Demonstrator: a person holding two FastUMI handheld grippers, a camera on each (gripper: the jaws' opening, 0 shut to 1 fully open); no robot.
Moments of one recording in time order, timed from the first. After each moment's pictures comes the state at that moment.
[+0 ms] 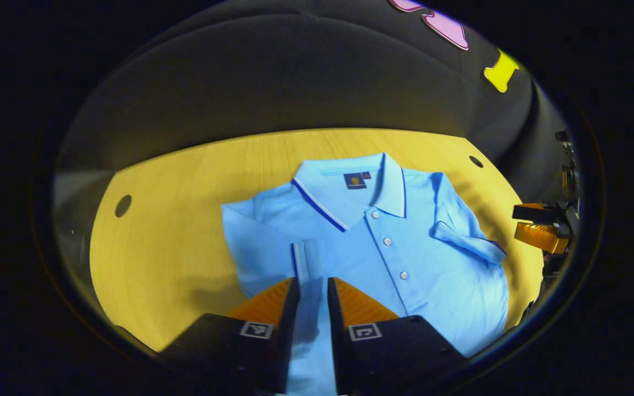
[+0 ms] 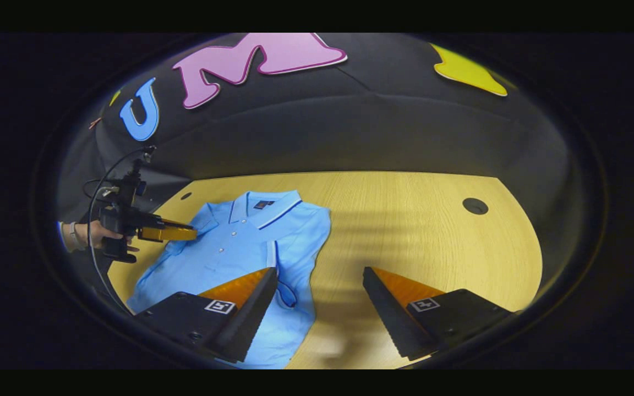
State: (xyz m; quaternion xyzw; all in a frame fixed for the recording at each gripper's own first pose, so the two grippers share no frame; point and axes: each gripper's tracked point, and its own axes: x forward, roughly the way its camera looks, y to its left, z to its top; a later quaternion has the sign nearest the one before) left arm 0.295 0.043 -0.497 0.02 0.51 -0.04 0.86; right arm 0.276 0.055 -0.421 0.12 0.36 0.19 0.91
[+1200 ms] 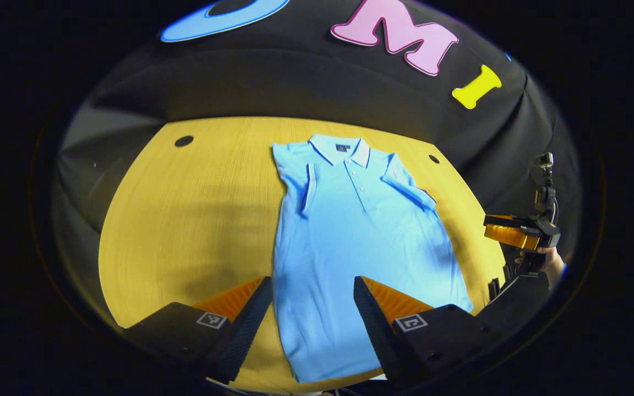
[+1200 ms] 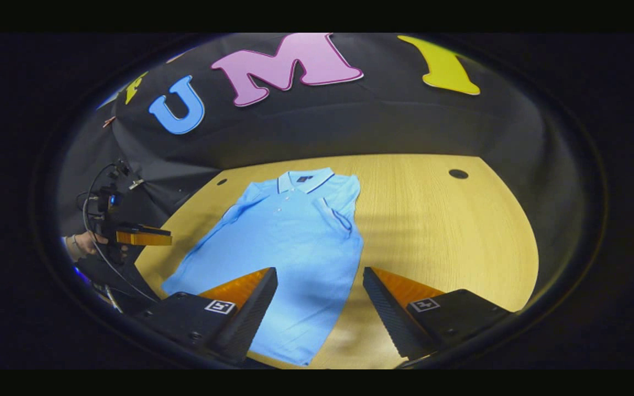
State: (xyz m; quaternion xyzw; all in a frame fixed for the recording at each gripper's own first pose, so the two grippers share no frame) left arm 0.053 0.067 -0.391 -0.06 0.52 -0.03 0.85; right arm 0.090 0.068 -0.370 0.15 0.39 0.20 0.89
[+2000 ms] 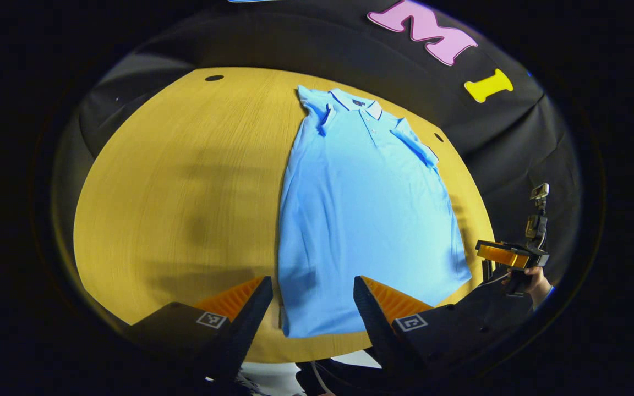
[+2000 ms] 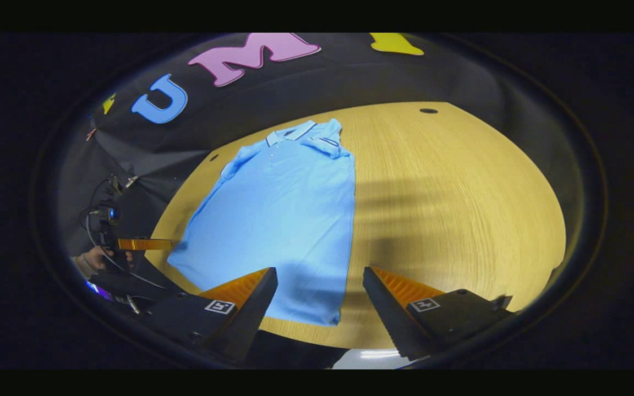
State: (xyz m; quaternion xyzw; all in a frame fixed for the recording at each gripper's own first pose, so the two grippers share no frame) left arm -0.065 0.065 -0.434 -0.13 0.57 -0.01 0.81; right arm -0.036 0.080 -0.434 0.22 0.48 0.17 0.83
